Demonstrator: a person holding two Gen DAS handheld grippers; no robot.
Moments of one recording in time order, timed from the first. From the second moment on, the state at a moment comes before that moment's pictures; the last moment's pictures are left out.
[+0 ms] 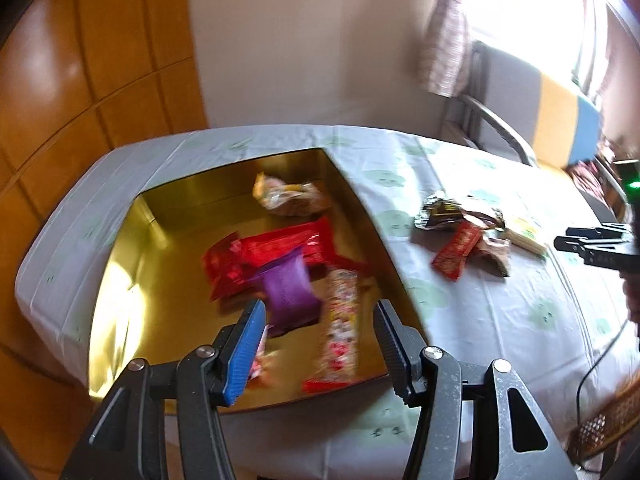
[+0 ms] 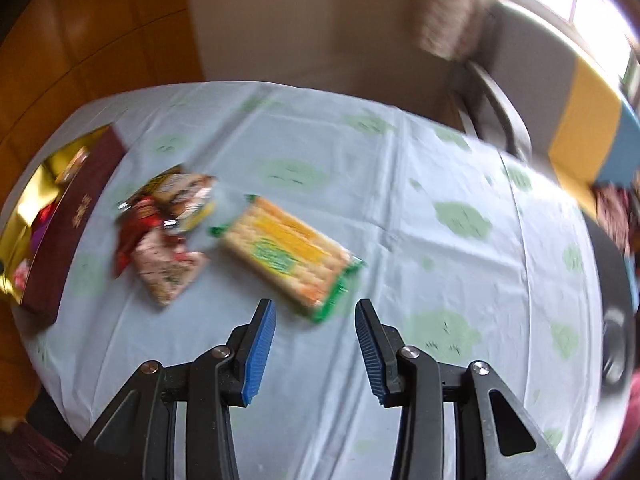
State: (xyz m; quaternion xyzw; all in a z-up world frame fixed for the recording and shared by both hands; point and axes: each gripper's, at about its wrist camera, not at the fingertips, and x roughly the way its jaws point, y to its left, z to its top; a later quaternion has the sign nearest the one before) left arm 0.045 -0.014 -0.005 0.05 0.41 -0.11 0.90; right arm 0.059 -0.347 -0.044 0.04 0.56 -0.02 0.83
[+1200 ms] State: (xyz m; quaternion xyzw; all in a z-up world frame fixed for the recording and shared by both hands) left arm 0.153 -0.201 -0.075 0.17 0.50 -0.29 0.80; right arm 0.061 -0.376 -0.029 0.17 0.53 -0.01 0.83
